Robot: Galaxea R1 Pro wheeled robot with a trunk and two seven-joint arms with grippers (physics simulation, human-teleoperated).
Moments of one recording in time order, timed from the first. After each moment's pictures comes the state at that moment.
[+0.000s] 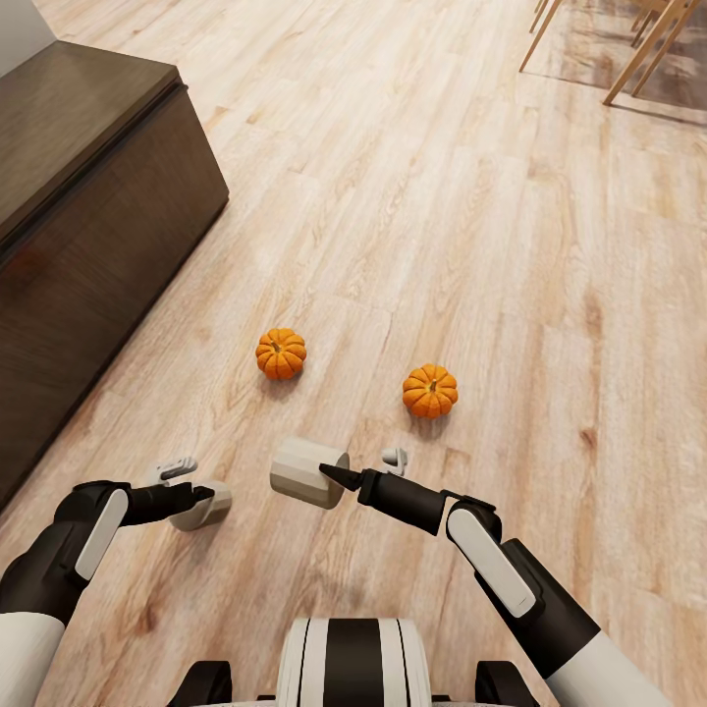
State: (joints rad) left arm -0.60 0.29 0.09 -1.08 0.38 0.94 -0.16; right arm -0.56 -0.10 0.49 -1.30 -1.06 0.54 0.37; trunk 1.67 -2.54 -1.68
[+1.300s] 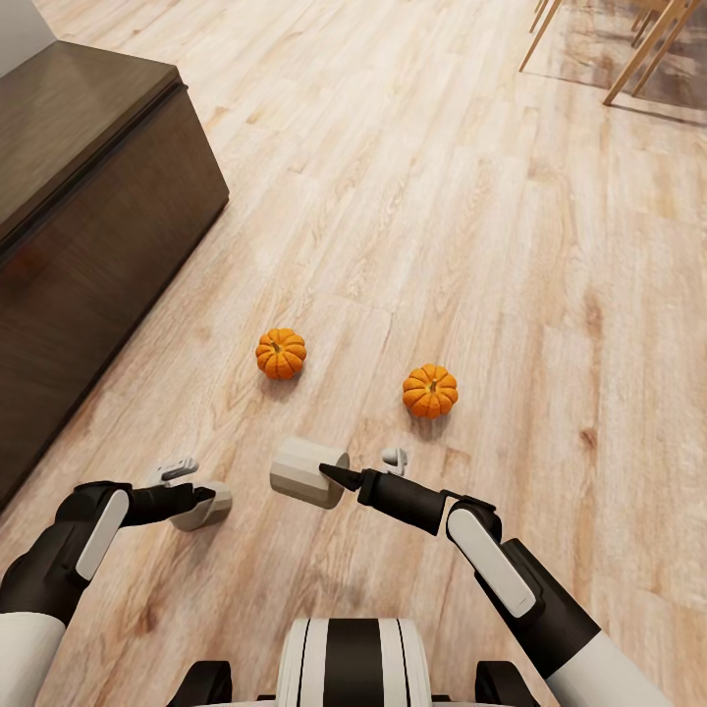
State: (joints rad) left arm -0.60 0.29 0.08 -1.07 0.38 0.94 -0.16; right arm -0.56 -0.10 0.49 -1.30 -1.06 0.54 0.37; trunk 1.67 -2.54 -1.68
